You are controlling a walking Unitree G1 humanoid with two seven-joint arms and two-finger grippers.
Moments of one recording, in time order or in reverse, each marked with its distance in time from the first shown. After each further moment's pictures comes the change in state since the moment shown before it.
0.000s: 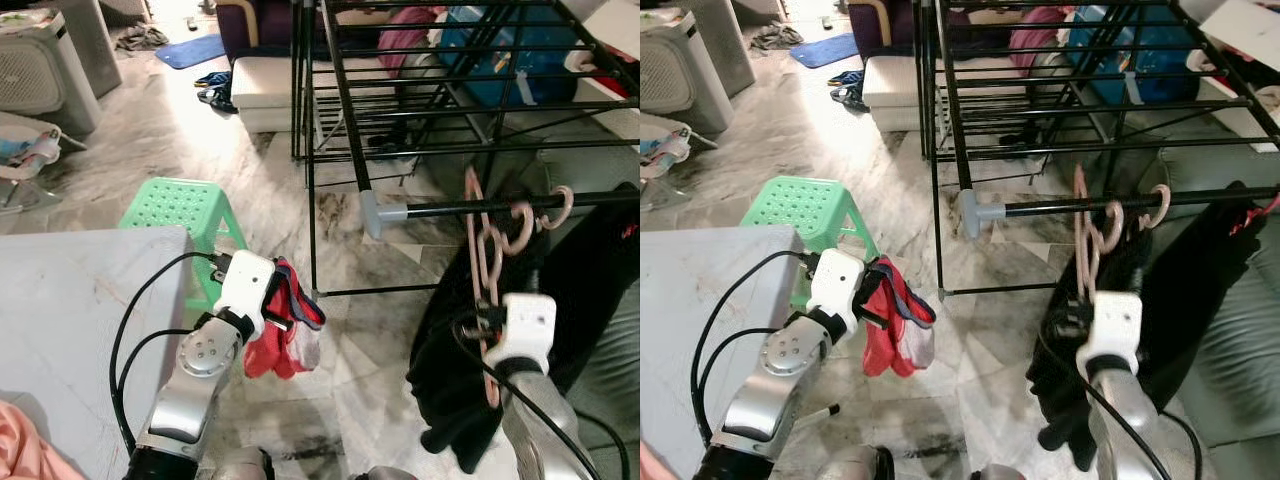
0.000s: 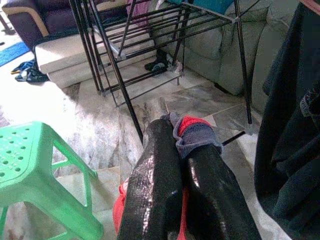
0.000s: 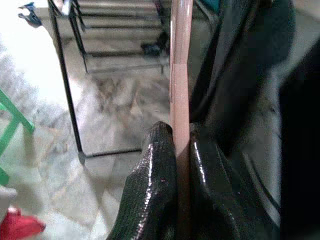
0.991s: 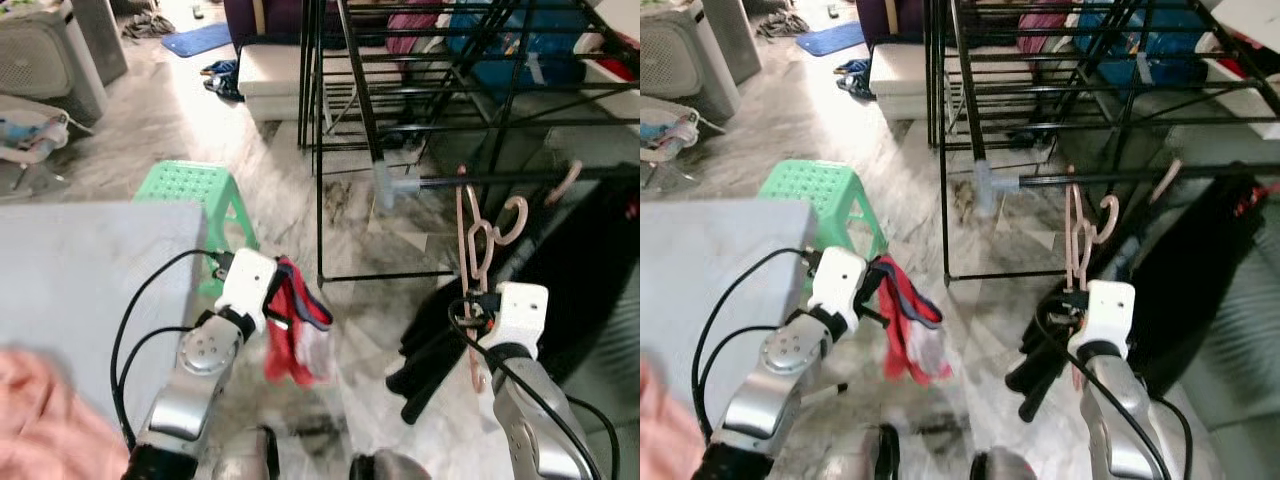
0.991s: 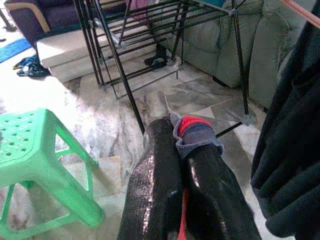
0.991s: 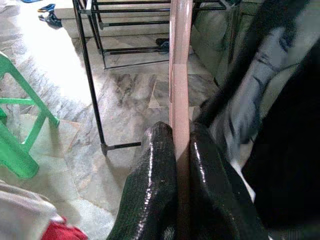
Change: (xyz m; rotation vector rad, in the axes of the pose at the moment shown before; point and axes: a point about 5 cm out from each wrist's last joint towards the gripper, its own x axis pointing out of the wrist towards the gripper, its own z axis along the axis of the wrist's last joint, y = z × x) left arm 0.001 -0.001 0.001 0.009 -0.004 -0.011; right arm 0.011 0.011 0.012 0.050 -0.005 0.040
